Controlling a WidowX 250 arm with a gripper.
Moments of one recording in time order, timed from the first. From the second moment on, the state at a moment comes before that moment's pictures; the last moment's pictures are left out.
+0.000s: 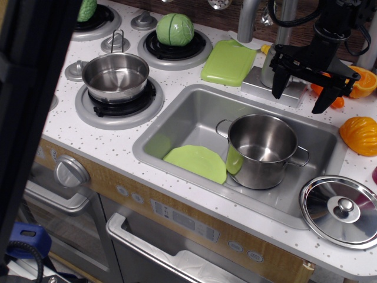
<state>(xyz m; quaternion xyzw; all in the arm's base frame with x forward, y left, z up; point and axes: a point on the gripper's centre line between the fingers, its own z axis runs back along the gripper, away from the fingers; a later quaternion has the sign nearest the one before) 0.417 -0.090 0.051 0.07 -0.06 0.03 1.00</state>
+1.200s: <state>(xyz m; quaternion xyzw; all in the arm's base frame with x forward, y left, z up) 0.445 -0.091 0.053 0.12 -0.18 0.02 0.98</state>
